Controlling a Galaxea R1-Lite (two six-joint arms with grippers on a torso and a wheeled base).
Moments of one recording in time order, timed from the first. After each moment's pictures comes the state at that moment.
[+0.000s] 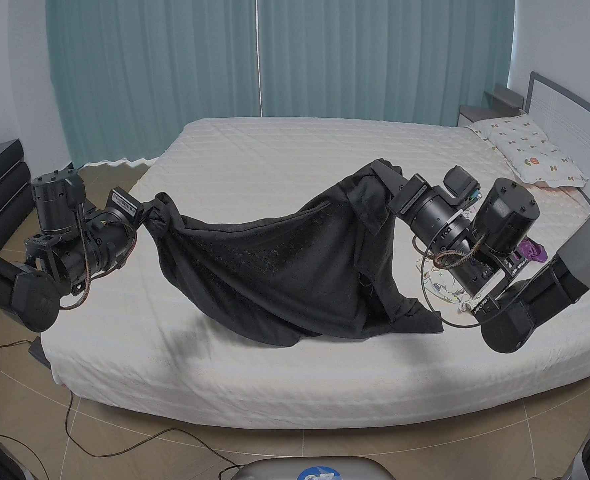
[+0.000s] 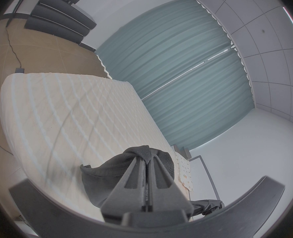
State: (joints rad) left arm -0.17 1.76 -0.79 -0.81 -0.02 -1.02; right arm 0.50 2.04 -0.89 -1.47 0.02 0.65
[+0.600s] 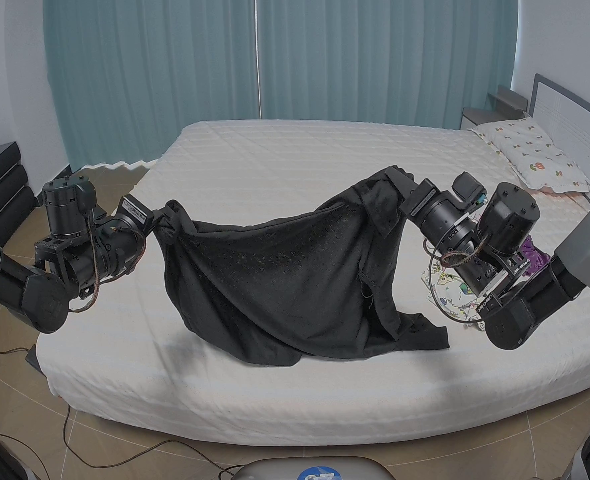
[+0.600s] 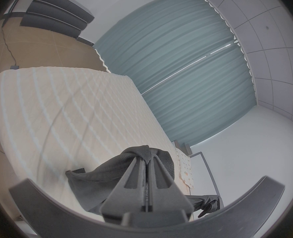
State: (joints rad) left arm -0.18 1.80 -0.81 -0.82 -0.05 -1.02; right arm 0.46 2.05 -0.88 -1.47 0.01 0.65
